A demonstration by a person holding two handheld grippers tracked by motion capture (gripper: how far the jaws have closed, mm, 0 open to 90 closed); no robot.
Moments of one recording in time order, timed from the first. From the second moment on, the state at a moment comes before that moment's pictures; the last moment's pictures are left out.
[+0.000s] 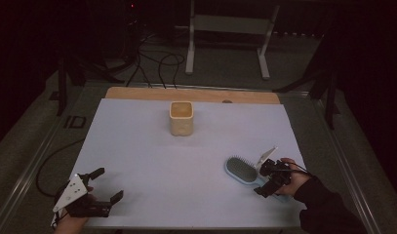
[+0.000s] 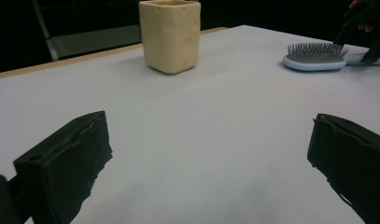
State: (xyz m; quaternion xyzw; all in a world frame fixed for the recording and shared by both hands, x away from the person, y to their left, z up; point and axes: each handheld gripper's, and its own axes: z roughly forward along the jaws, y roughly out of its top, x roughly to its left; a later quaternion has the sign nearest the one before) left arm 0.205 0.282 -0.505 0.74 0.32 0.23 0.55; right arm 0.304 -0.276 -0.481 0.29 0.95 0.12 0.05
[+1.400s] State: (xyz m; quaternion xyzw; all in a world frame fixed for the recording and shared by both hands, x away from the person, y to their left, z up) left arm 0.205 0.281 -0.506 0.74 0.32 0.23 0.54; right arm 0.302 -0.265 -0.488 0.30 0.95 0.08 0.07
